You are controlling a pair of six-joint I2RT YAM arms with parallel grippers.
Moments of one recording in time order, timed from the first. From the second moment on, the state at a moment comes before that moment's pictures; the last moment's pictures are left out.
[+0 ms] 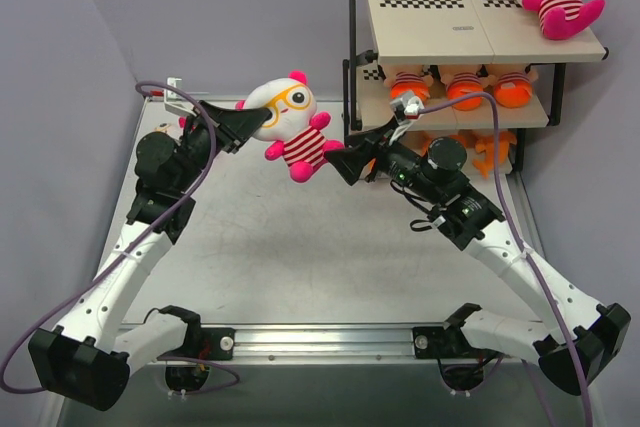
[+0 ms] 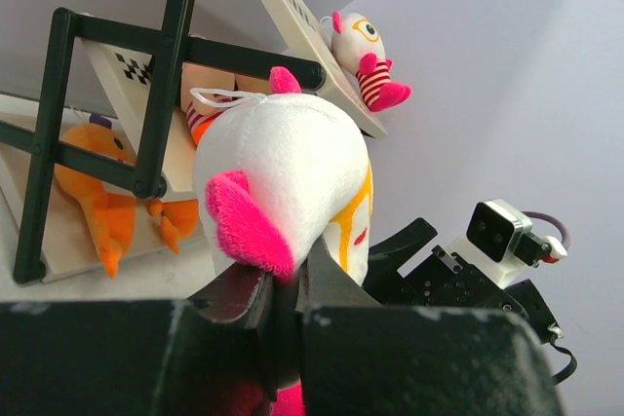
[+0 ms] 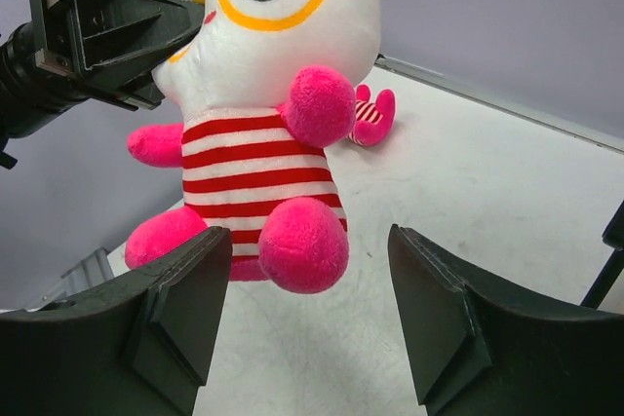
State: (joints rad) left arm -0.32 1.05 1.00 0.30 0.33 -1.10; right arm 0.64 1.08 1.04 0.10 -0.27 0.33
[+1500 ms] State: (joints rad) left arm -0.33 0.85 1.06 -0.03 0.14 -0.68; right arm 0.66 1.11 1.38 -0.21 -0.02 0.10
